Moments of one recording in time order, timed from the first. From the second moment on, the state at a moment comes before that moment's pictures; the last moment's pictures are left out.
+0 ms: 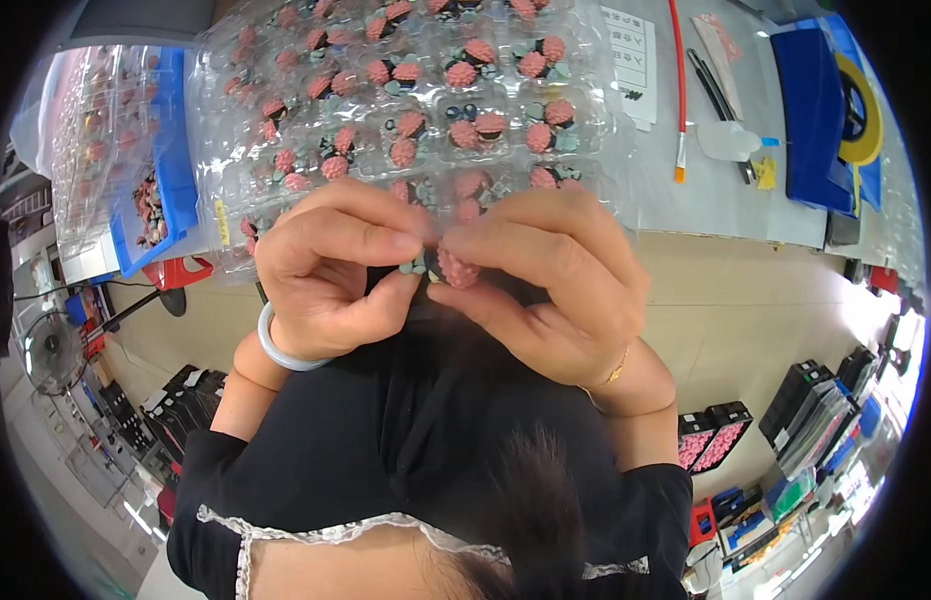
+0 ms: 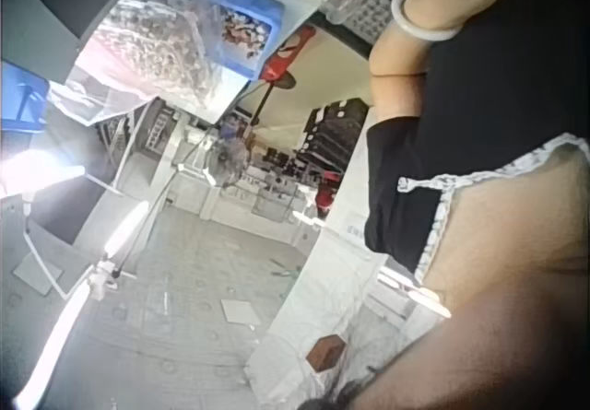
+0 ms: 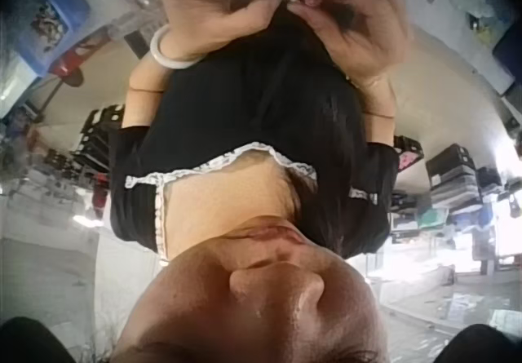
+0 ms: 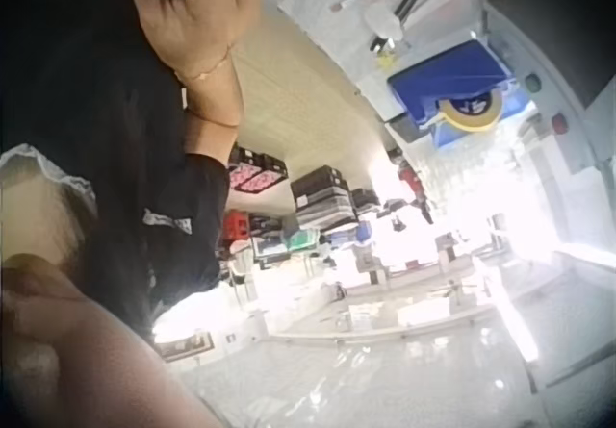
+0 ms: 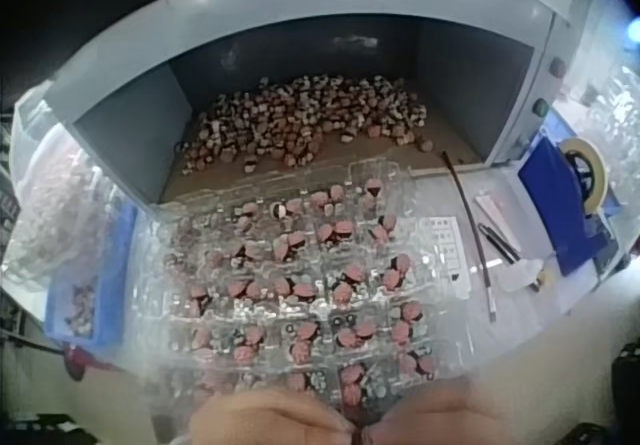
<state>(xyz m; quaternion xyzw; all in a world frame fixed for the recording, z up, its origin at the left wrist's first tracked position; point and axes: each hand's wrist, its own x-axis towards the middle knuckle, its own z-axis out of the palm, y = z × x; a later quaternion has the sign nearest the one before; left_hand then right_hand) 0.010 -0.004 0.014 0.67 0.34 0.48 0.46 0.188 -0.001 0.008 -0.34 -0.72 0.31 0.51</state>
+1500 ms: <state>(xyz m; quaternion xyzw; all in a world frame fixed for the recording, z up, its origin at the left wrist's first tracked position) 0.006 -0.008 0.014 0.60 0.33 0.48 0.56 0.188 0.013 0.017 -0.37 -0.69 0.46 0.42</state>
